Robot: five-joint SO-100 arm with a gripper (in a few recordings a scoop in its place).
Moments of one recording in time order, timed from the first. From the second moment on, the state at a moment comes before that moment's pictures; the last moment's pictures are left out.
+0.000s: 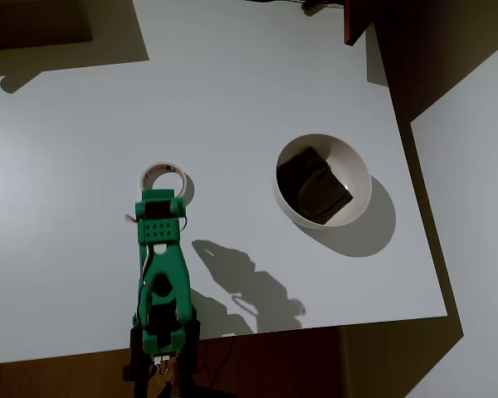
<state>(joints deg) -0.3 132.5 128.8 73.2 4.7</state>
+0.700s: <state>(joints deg) 0.1 110.4 123.0 63.6 6.1</state>
